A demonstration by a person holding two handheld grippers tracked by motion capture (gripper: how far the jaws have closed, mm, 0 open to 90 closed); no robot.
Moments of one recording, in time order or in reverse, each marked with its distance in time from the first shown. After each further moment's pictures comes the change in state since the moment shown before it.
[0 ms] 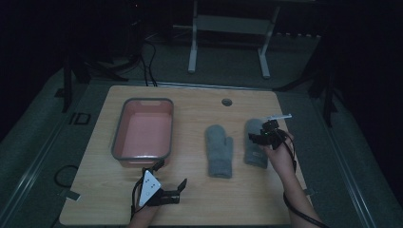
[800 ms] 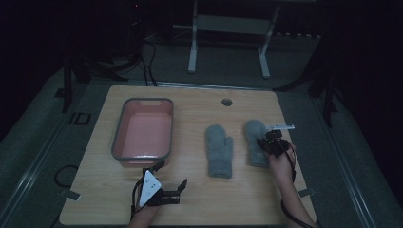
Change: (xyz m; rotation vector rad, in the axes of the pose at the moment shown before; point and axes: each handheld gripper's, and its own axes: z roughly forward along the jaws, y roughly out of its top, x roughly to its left) left arm -0.001 0.000 0.000 0.006 -0.005 0.002; right arm -0.009 -0.035 0.007 -0.020 -0.057 0.022
